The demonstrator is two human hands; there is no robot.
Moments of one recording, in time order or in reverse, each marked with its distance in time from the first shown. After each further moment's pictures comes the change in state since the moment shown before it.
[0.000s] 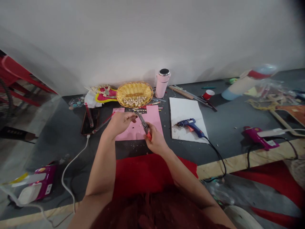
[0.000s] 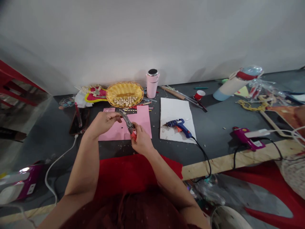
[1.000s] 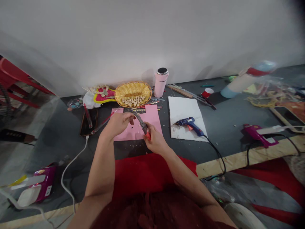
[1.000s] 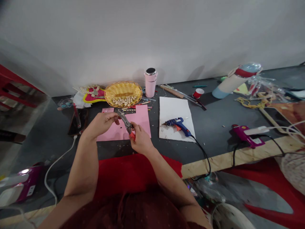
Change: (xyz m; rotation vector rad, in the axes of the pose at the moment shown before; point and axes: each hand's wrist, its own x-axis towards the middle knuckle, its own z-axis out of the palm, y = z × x) left_hand -0.001 0.004 -0.004 0.049 -0.069 -0.025; right_hand 0.000 -0.001 -0.004 0.037 -0.055 0.013
